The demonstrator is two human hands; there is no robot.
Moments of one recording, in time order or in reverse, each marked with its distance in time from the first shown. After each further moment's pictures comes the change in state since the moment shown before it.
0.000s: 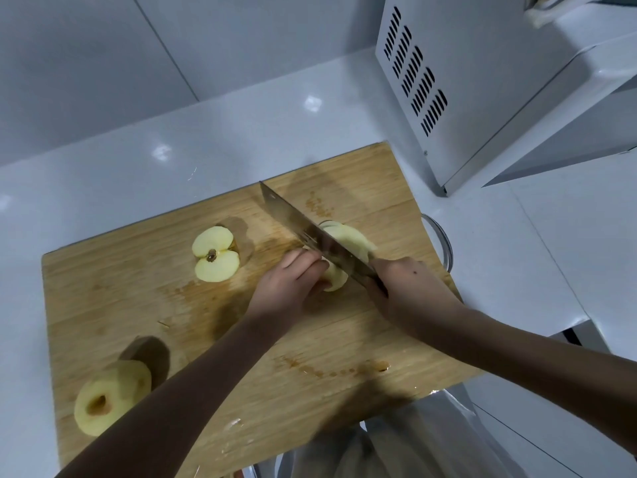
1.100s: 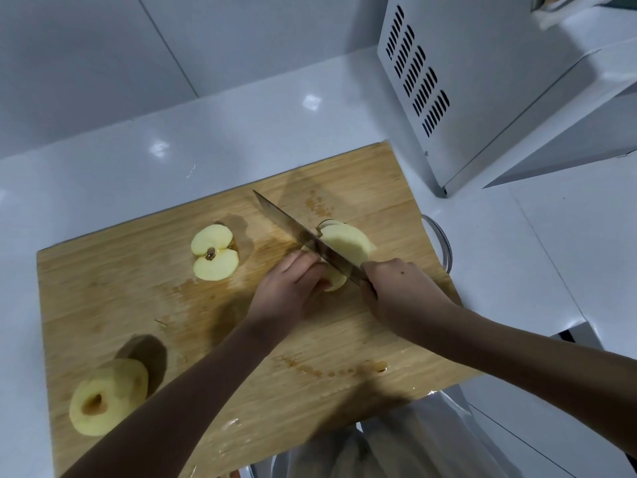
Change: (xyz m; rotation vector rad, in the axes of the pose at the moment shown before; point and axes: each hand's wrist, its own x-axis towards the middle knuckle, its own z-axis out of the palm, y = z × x) left_hand -0.005 0.001 0.005 -0.047 0.013 -0.042; right_hand 0.005 -0.010 0.003 -0.067 -0.065 0.018
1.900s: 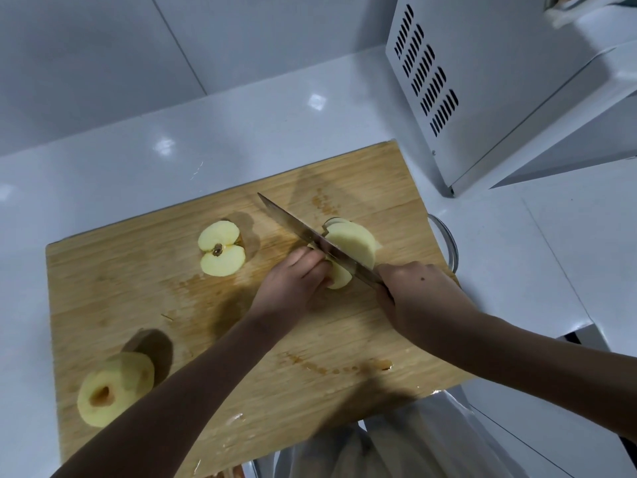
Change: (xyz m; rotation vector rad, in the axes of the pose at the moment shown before) left_hand 0.003 0.000 -0.005 0.031 -0.008 0.041; right_hand -0.021 0.000 -0.012 -0.059 0.055 -0.076
